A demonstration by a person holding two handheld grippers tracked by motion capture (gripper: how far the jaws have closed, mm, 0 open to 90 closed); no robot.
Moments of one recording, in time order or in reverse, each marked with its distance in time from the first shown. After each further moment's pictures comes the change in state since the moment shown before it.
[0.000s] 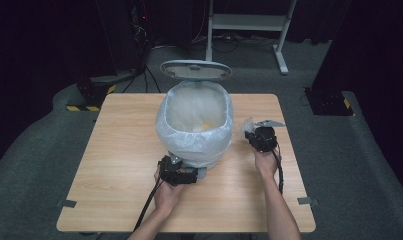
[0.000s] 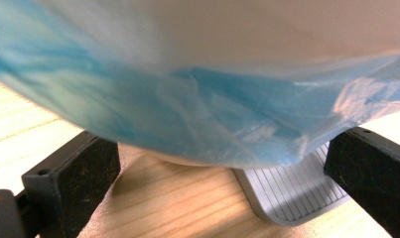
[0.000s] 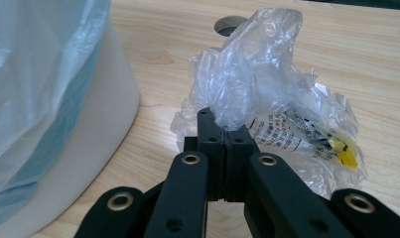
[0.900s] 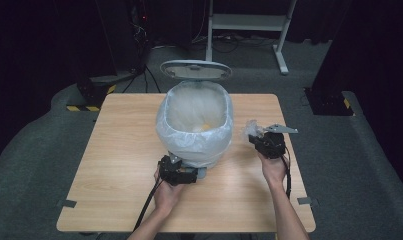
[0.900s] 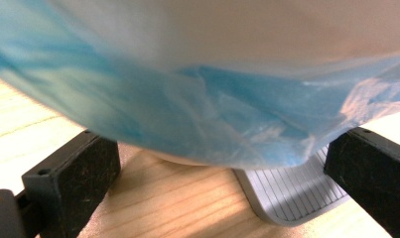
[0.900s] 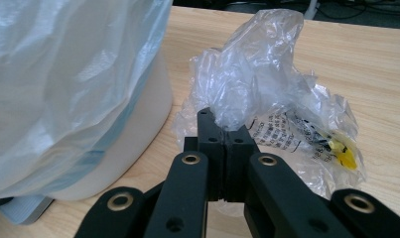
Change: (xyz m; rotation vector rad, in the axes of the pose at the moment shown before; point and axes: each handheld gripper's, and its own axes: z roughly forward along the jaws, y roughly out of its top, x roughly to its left) left arm 0.002 0.000 0.001 0.001 -0.014 -0.013; right arm 0.004 -0.006 -0.044 -0.059 0.079 -0.015
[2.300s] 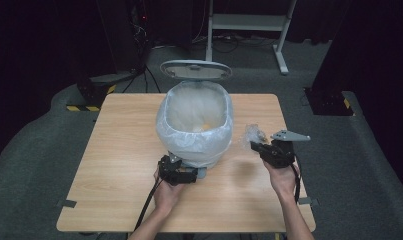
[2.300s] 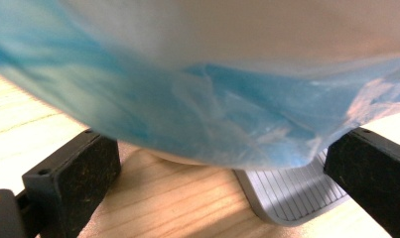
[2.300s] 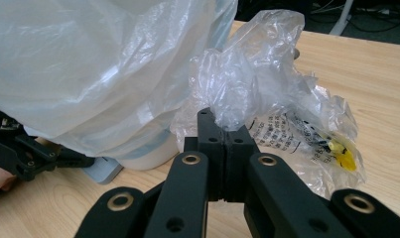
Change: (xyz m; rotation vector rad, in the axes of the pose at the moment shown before) left arm 0.001 0.000 0.001 0.004 -0.010 -0.009; right arm 0.022 0.003 -0.054 -0.019 0.102 -0.048
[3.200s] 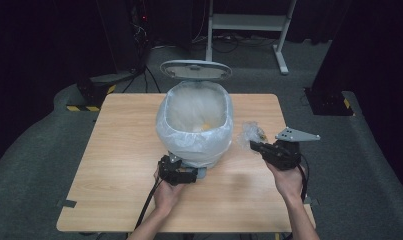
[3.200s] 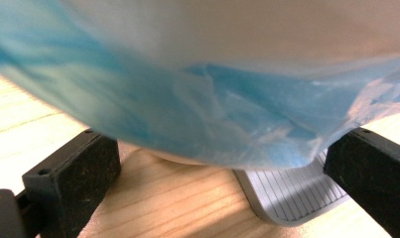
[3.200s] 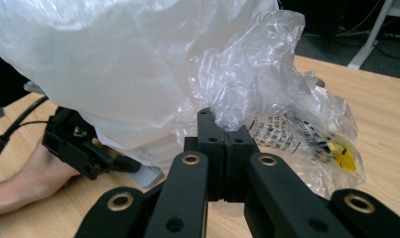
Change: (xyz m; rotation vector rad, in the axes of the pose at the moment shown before) left arm 0.001 0.000 0.000 0.003 -0.001 -0.002; right arm 0.022 0.023 -0.035 -0.050 0.091 -0.052
